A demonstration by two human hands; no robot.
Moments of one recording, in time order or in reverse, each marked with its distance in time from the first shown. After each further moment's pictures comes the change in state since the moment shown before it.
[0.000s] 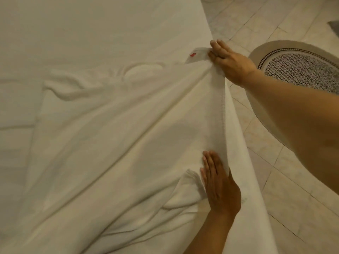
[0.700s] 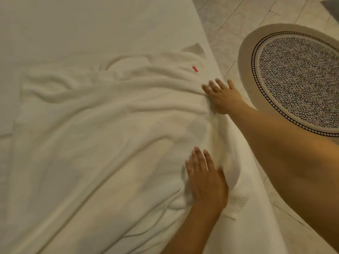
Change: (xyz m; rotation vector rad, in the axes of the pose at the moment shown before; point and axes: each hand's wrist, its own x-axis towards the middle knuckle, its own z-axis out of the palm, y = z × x) left_hand 0.024 -0.023 -0.018 0.258 -0.303 0.051; right_hand -0.054 -0.030 0.116 -0.079 -0.410 0.270
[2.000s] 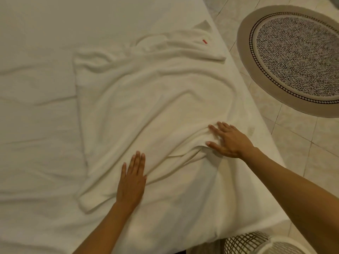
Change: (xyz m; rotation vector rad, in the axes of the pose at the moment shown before) left_hand -0.187 -0.314 -0.076 0.545 0.186 0.181; right_hand -0.288 -0.165 0.055 0.440 -0.090 -0.050
